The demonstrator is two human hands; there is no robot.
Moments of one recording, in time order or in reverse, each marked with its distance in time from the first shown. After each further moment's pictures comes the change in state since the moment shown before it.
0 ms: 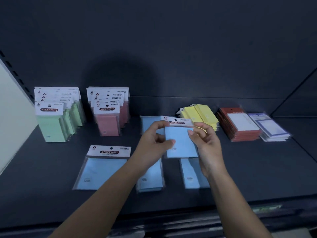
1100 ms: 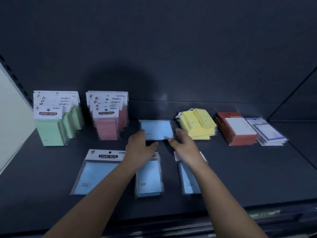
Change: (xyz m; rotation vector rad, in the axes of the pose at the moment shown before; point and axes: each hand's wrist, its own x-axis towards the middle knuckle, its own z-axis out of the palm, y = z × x) left_hand 0.023 -0.024 -0.020 0.619 0.152 0.000; right_hand 0.020 0.018 0.023 -0.692 -0.172 0.132
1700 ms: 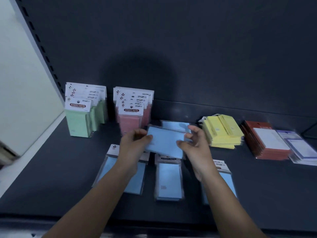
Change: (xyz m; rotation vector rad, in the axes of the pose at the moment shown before) left_hand -0.008 -0.029 -0.042 -0.780 0.342 -0.227; right_hand 0.000 -0.016 0.035 0.446 0.029 -0.069
